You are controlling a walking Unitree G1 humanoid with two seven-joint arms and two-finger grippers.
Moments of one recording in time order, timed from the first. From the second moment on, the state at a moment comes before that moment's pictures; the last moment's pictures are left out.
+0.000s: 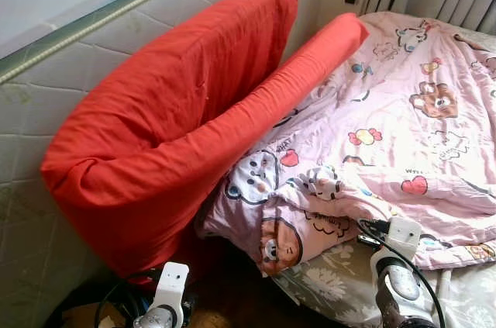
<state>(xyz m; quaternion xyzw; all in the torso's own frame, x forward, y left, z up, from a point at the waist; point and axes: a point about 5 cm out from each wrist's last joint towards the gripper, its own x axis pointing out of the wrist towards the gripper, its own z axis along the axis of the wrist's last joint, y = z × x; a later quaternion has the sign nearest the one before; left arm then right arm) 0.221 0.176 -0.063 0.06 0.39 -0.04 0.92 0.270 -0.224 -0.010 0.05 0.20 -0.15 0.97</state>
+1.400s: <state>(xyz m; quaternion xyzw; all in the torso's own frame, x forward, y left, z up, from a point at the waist) 0.217 0.176 -0.065 0.06 0.40 -0.05 0.91 0.272 -0.241 0.002 0.03 0.16 -0.22 0.96</state>
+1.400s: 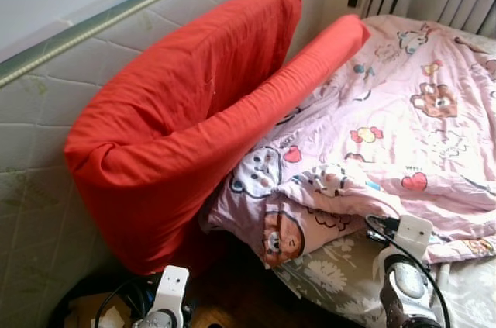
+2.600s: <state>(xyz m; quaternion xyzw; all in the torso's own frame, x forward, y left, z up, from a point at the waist) 0.218 0.177 -0.065 0.06 0.40 -0.05 0.92 0.274 -0.267 0.019 0.00 0.12 -0.32 0.94</state>
